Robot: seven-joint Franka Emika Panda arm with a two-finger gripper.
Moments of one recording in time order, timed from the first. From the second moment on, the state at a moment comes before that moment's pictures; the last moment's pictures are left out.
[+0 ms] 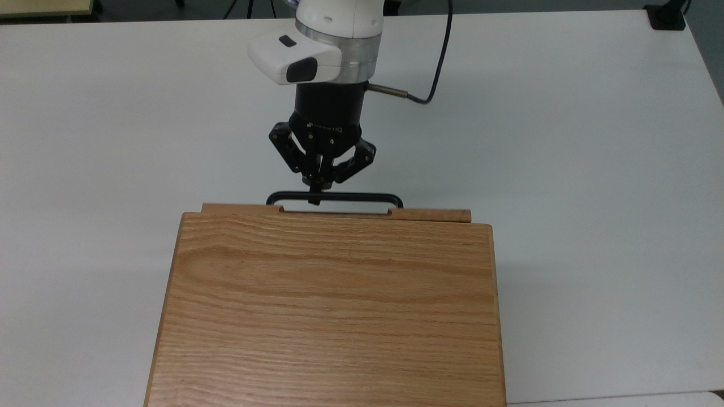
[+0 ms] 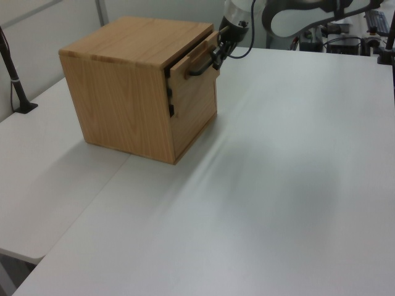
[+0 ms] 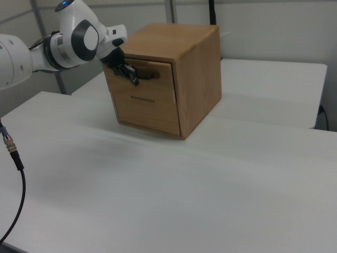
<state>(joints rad) 0.04 0.36 0.12 -1.45 -0.34 2.27 0.50</state>
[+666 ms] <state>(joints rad) 0.03 0.36 0.11 -1.44 -0.35 2.27 0.55</state>
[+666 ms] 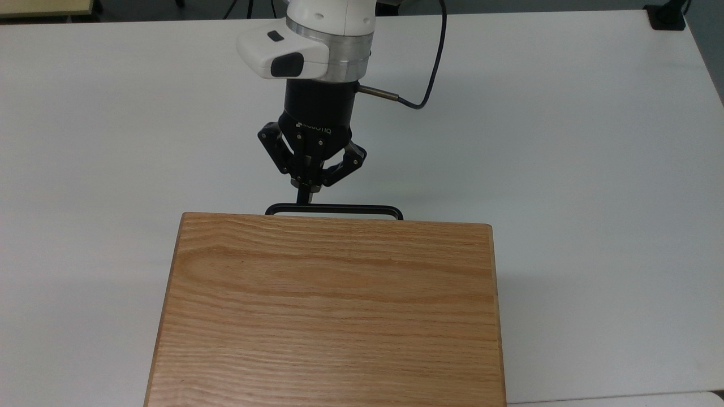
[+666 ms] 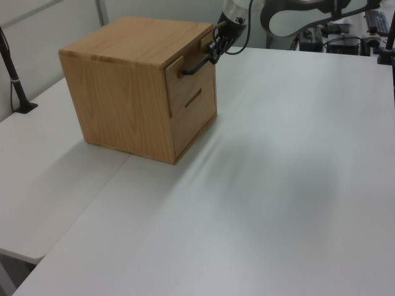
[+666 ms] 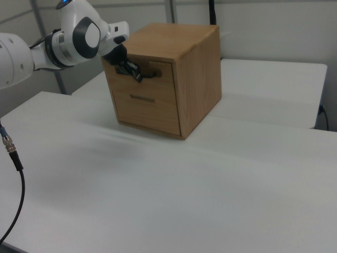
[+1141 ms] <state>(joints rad) 0.02 0.20 0.14 -1.46 -0.26 1.82 0.54</state>
